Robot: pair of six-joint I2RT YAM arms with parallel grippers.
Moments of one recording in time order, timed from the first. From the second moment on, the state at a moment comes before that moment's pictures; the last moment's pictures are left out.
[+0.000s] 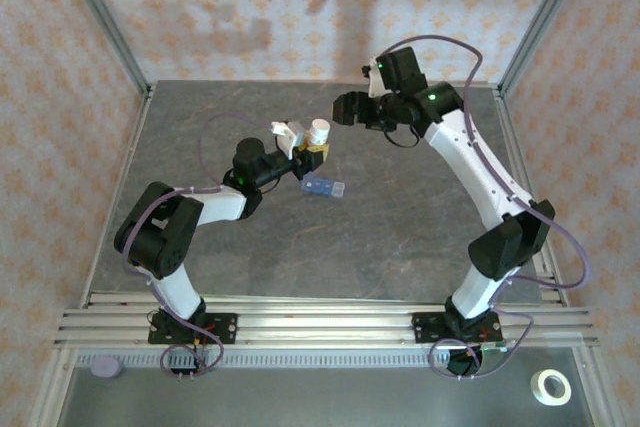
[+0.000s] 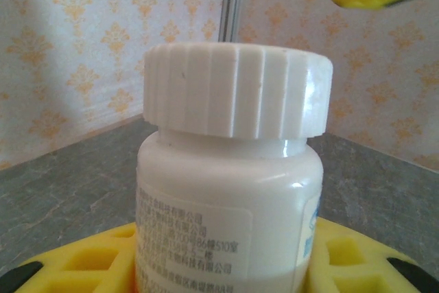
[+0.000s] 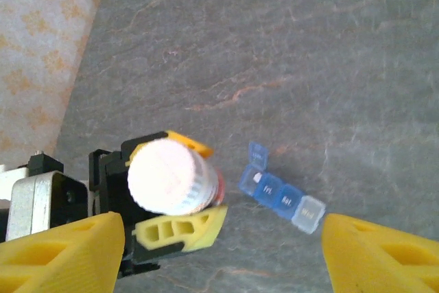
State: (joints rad) left arm -0.39 1.73 0.79 0.92 0.51 -0.10; right arm 0.47 1.72 1.91 -0.98 -0.28 0.41
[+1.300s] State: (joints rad) left arm -0.39 1.73 0.81 0.86 0.54 -0.14; right arm 0.57 1.90 2.01 -1.03 -0.28 0.44
